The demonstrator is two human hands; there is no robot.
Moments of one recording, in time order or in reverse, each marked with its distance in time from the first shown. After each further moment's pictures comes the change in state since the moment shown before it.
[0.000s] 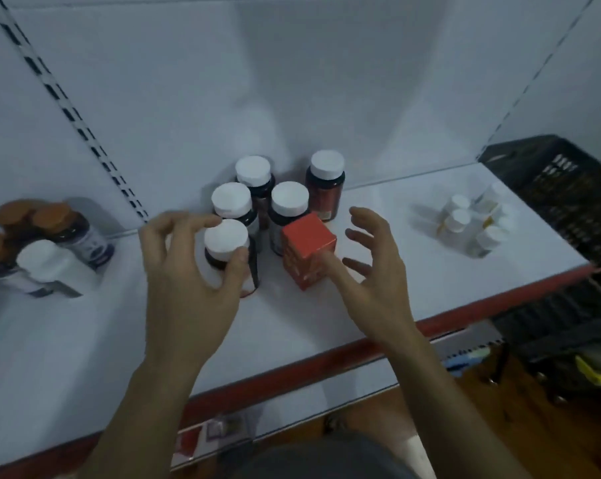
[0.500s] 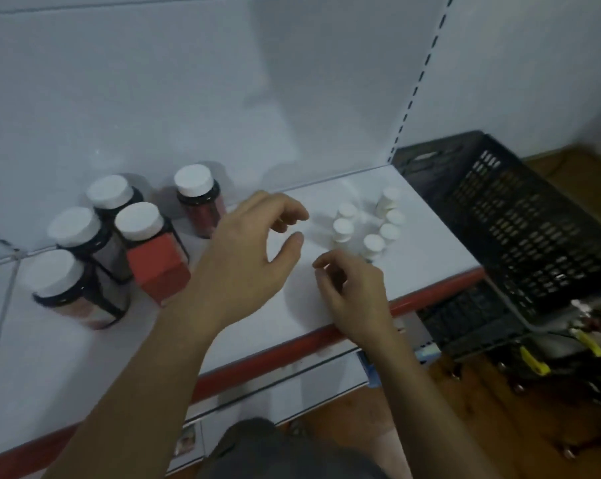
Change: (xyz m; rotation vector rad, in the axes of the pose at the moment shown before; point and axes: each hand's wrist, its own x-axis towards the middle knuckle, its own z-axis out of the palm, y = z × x) left_hand 0.018 0.158 0.158 -0.080 -0.460 0.307; right_hand 0.028 0.095 -0.147 -0.300 -0.011 -0.090
